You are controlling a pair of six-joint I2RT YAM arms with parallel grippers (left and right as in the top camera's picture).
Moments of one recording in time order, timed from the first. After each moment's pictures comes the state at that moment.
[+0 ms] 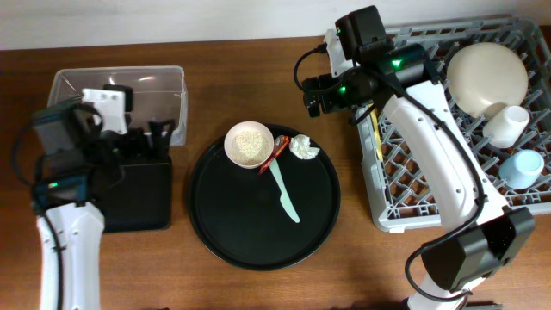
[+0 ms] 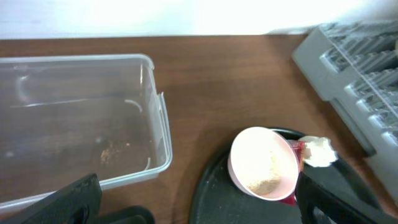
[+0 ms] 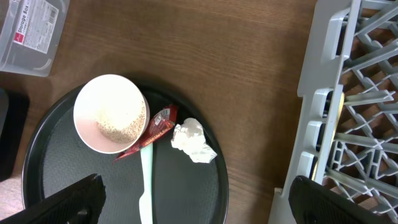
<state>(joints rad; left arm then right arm) 0.22 1.31 1.10 -0.48 0.52 0.14 0.32 1.85 1.96 -1.17 -0.10 0.11</state>
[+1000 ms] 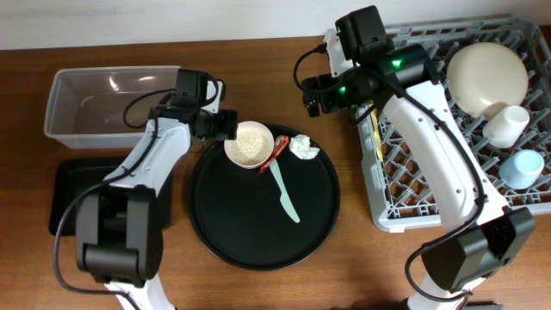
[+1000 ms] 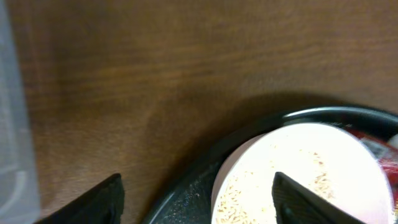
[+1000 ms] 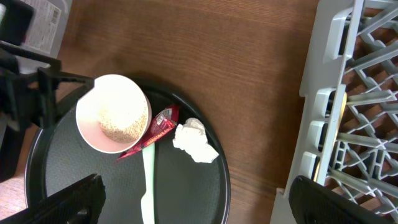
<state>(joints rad) -0.19 1.96 1.40 -0.51 0.14 -0.08 0.32 1.85 1.96 -1.17 -0.11 0.11</state>
